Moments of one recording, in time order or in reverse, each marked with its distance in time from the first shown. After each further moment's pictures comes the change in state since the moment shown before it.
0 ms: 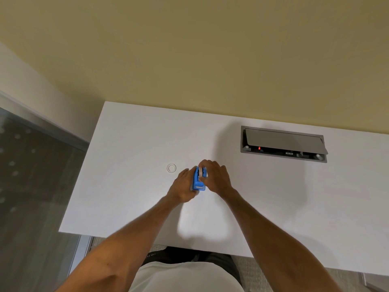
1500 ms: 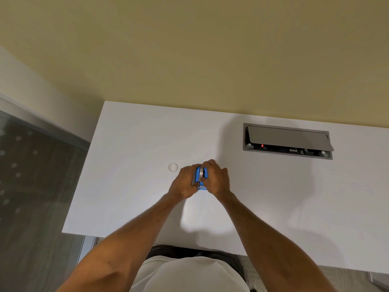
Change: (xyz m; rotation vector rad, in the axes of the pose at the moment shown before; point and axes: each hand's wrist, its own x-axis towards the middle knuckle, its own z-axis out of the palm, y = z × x) left_hand 0.010 0.007 -0.008 -0.131 0.050 -0.043; right_hand -0.001 0.001 0.019 0.070 0.063 0.074
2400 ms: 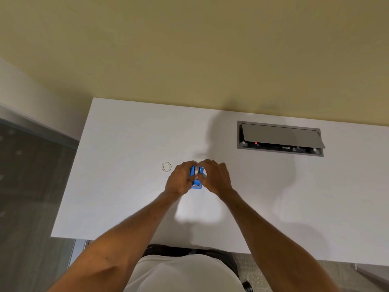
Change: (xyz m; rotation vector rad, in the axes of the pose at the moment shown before) left_hand 0.014 -0.009 0.007 0.061 0.027 -0.005; right_hand 0.006 0.015 -0.010 -0.151 0.006 -0.087
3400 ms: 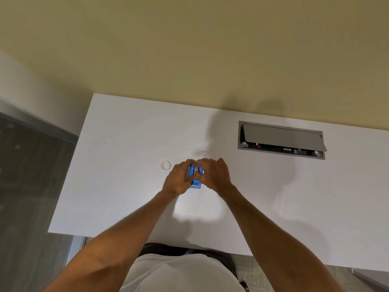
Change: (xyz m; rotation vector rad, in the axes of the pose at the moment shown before) left_hand -0.002 -0.003 -0.002 -0.104 0.032 -0.025; right_hand 0.013 0.002 -0.004 -0.098 0.039 -0.111
